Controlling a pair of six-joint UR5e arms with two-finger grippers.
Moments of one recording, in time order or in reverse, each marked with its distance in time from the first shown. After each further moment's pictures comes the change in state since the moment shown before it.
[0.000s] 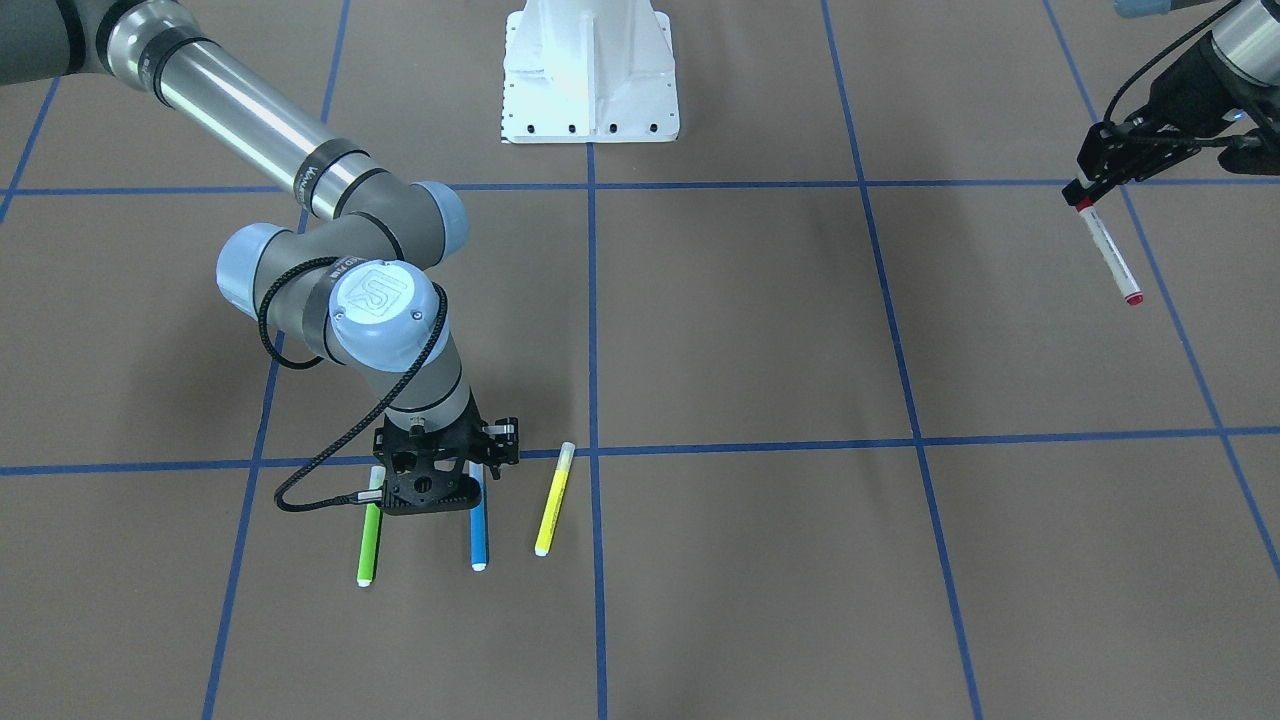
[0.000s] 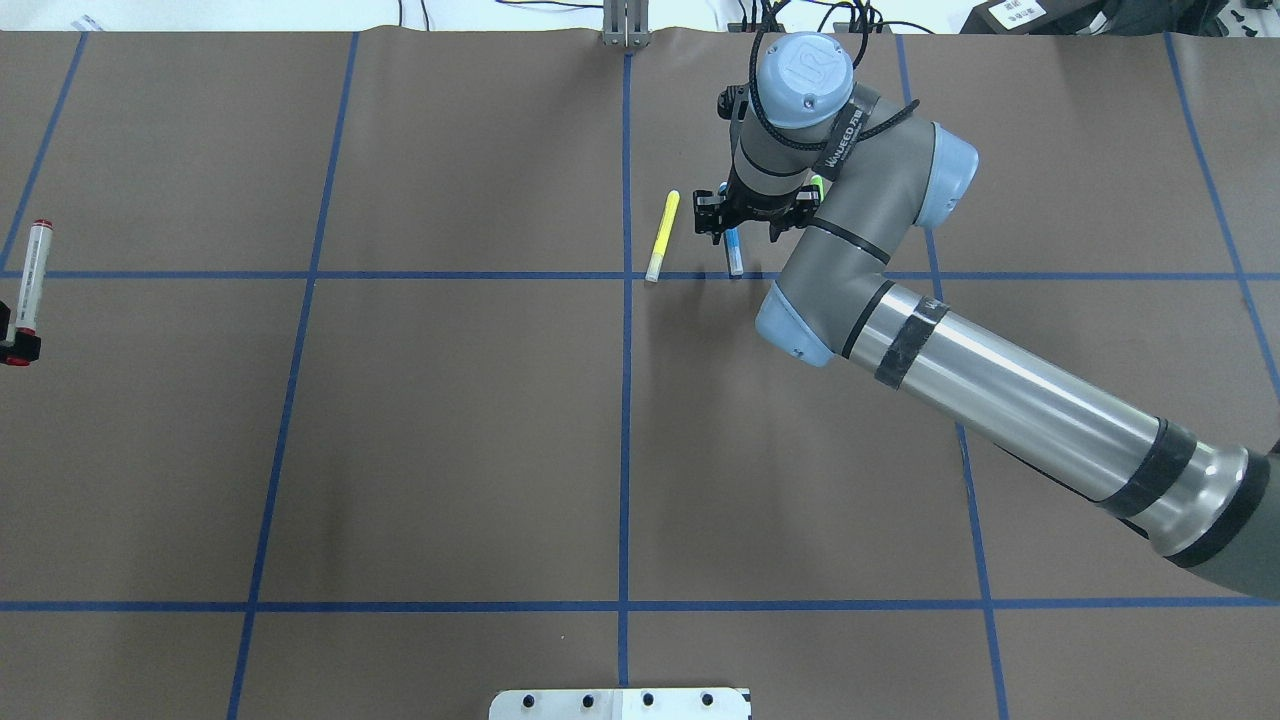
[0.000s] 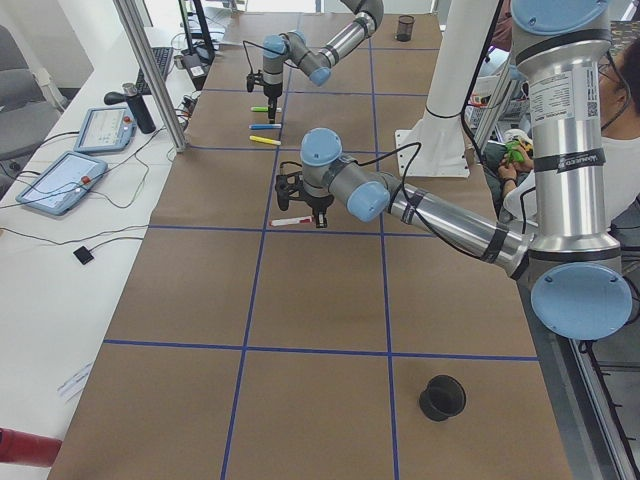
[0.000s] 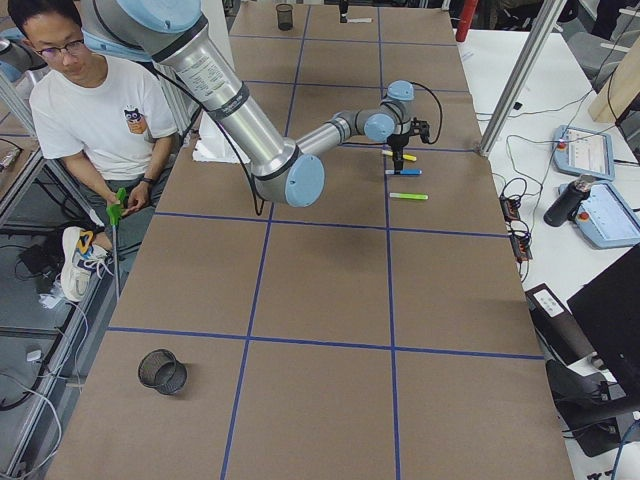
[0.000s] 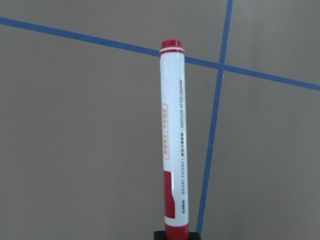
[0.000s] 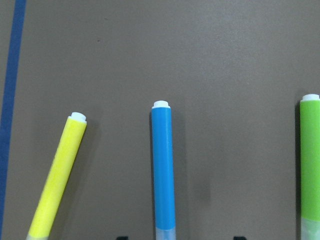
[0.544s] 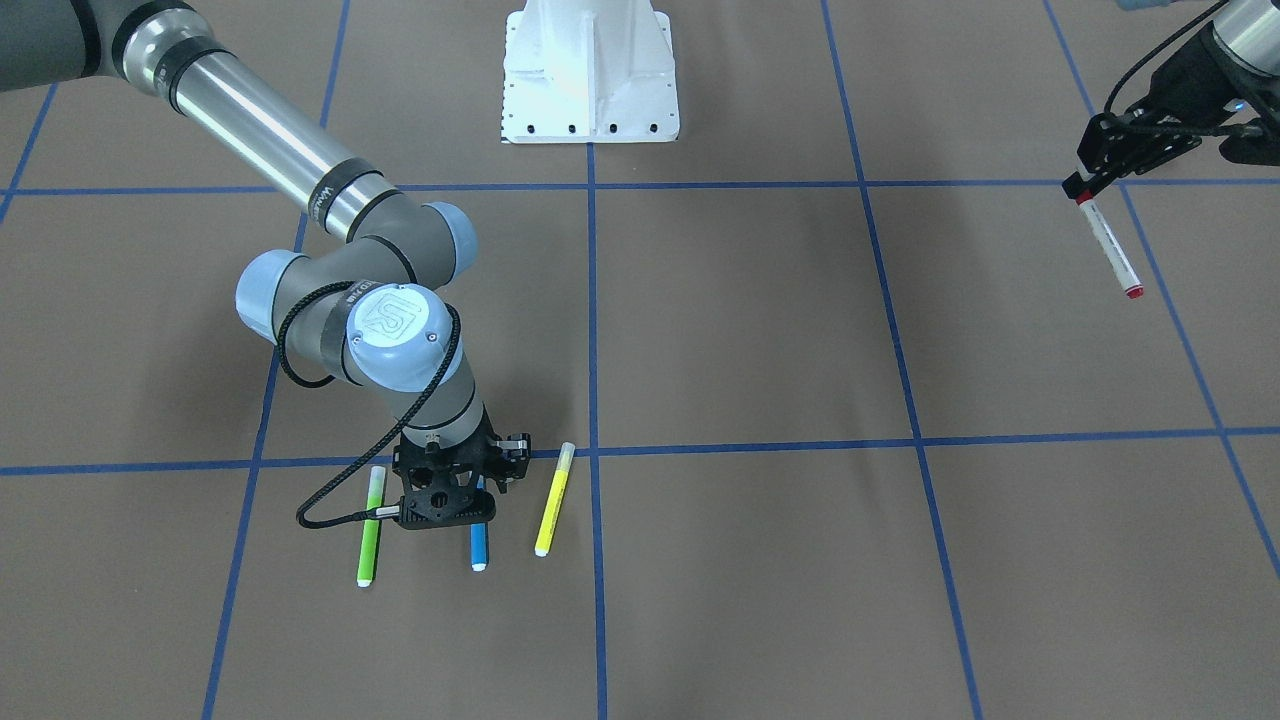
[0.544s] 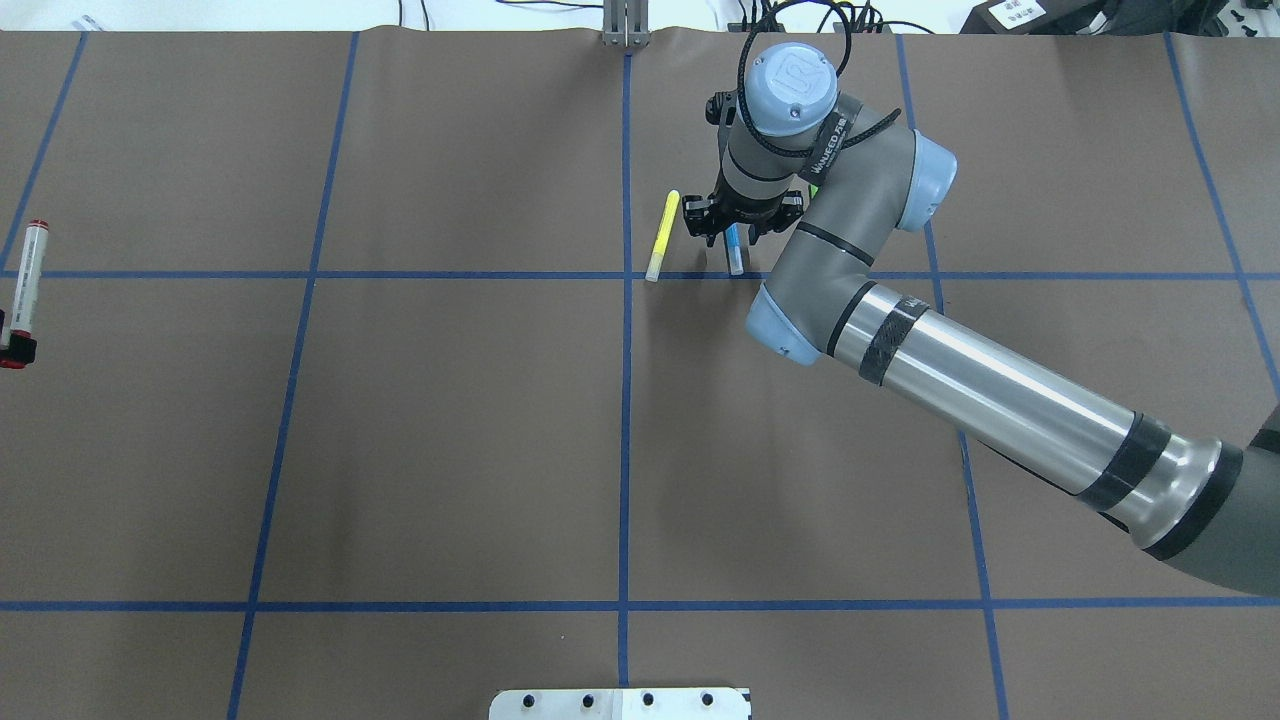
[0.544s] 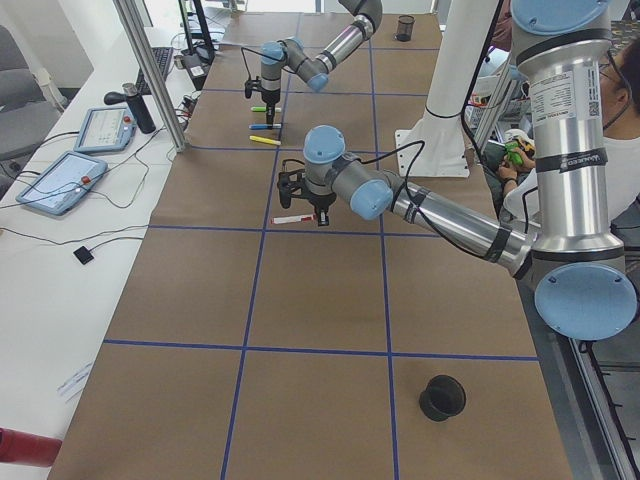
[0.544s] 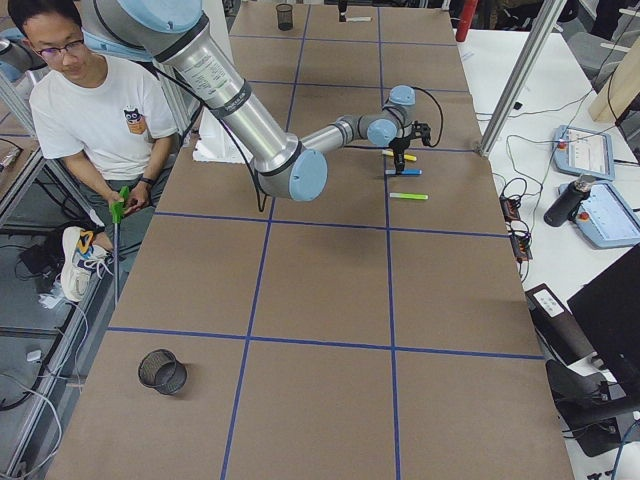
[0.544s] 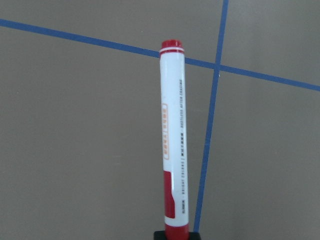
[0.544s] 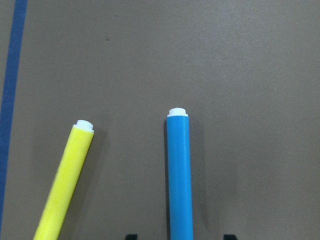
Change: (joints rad) left arm 0.000 0.015 -0.022 -0.001 0.001 0.000; right arm -0.007 0.024 -0.078 0.075 0.001 0.010
